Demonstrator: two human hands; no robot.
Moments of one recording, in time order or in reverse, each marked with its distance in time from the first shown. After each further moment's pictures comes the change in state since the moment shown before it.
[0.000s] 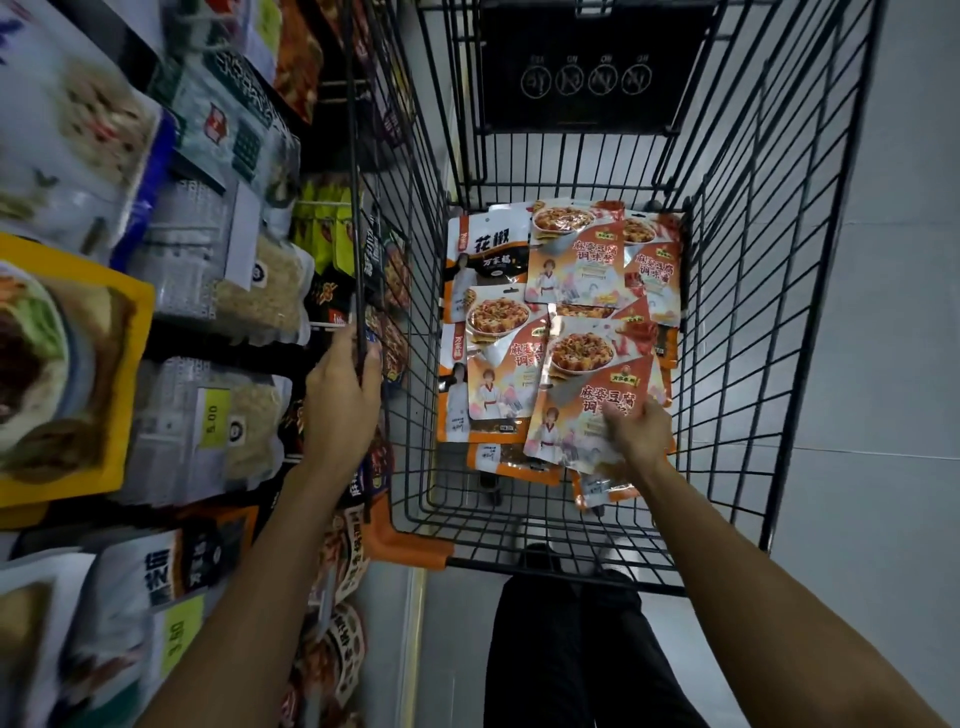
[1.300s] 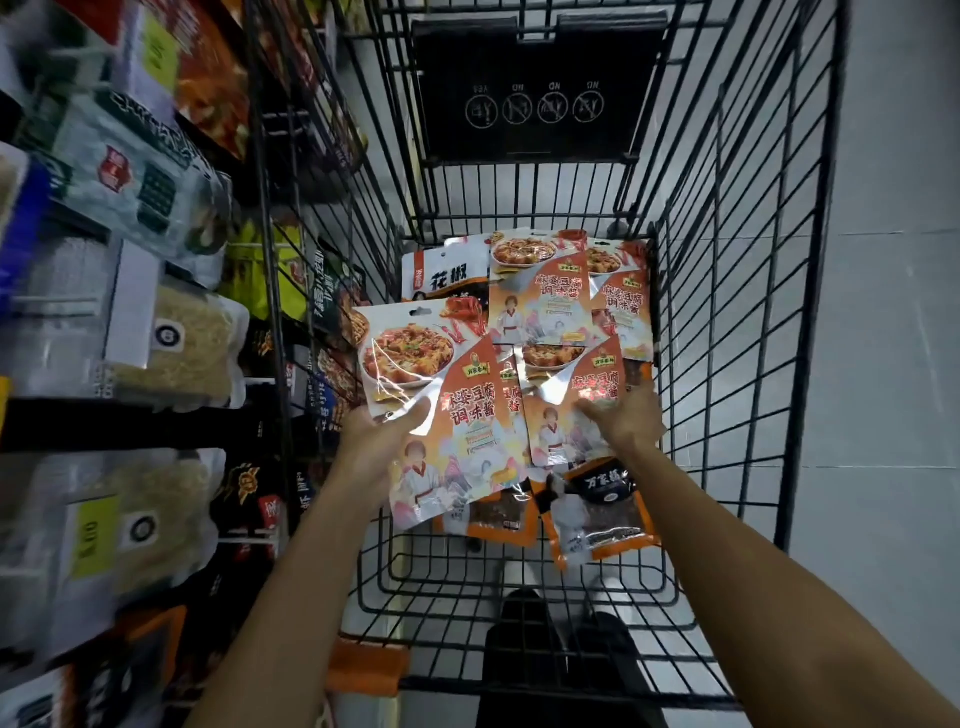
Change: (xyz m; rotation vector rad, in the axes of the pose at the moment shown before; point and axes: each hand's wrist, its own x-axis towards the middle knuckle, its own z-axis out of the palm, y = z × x) left_hand 0.038 0.036 0.080 -0.776 -0.333 -0.785; right_hand 0.092 -0.033 0.000 -0.400 0.074 -0.066
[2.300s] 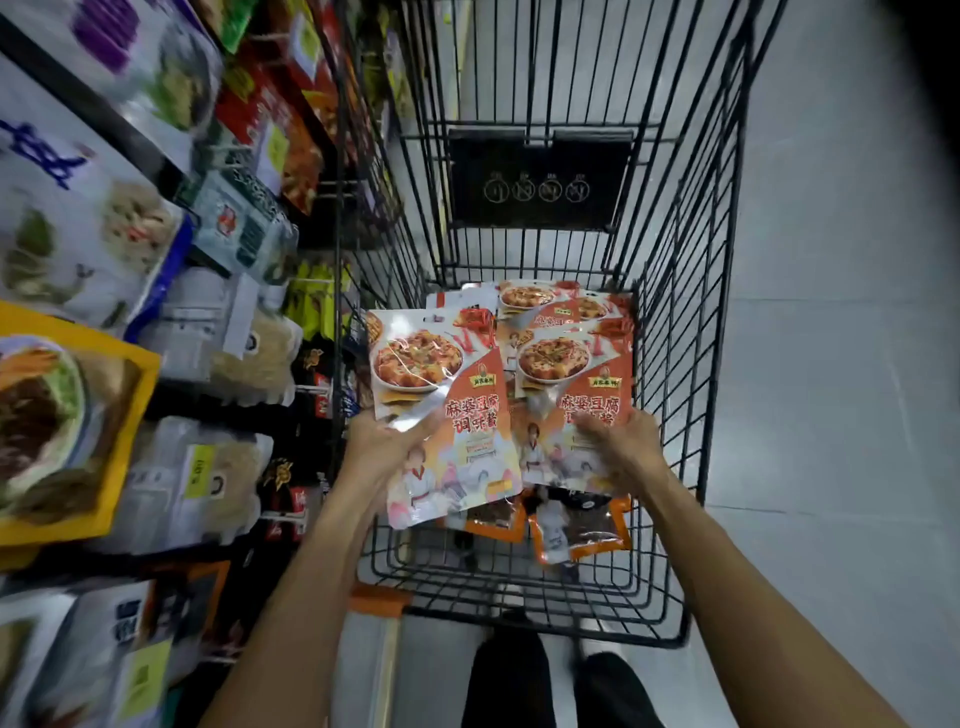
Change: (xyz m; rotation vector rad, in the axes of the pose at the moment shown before) left_hand -0.079 0.014 -0.015 0.045 0.046 0.201; right_hand -0.095 -0.018 -0.086 0.588 -0.302 -0.129
